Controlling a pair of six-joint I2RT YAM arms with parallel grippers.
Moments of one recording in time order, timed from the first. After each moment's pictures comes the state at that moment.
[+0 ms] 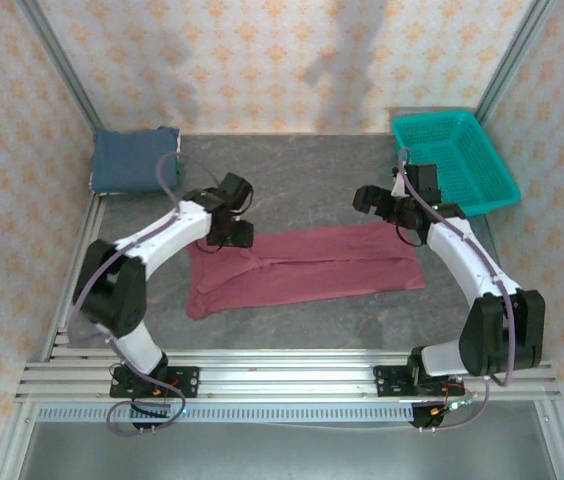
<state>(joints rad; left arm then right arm) -0.44 1.75 1.29 -0.86 -0.07 -0.40 0.13 1.36 1.03 -0.49 -0.28 0.41</state>
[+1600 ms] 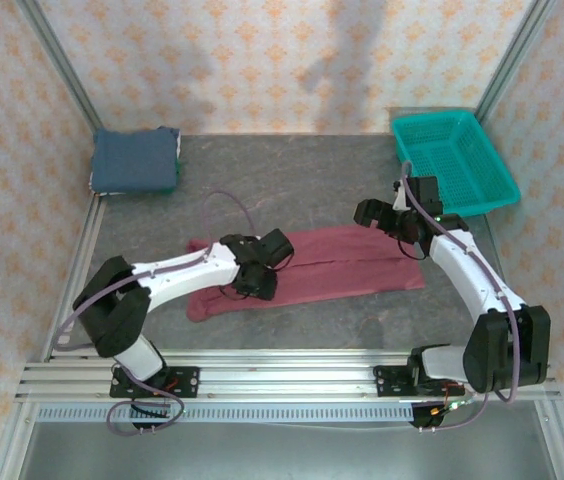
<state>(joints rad) -0.85 1.53 1.09 -0.83 -0.08 -0.71 0.13 1.33 0.97 -0.55 -0.25 0.43</state>
